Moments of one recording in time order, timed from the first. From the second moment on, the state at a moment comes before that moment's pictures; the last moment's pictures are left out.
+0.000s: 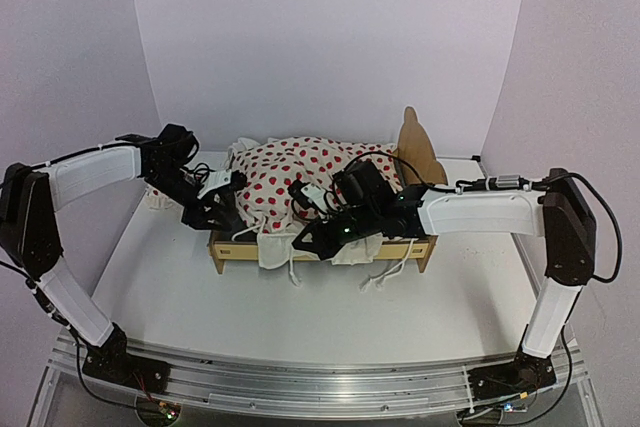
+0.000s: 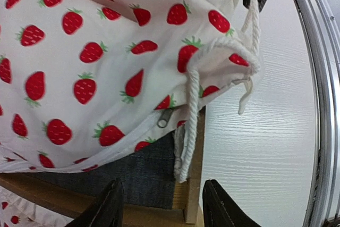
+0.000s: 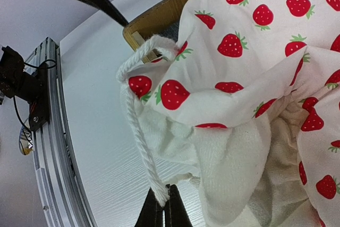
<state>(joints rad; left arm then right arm) -0.36 1.59 1.26 -0.80 0.62 1.03 0.94 1.84 1.32 -0.17 -0.33 0.15</state>
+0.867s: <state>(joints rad) -0.51 1.76 1.22 -0.65 0.48 0.84 0.94 1.84 1.30 -0.17 -0.31 0.16</state>
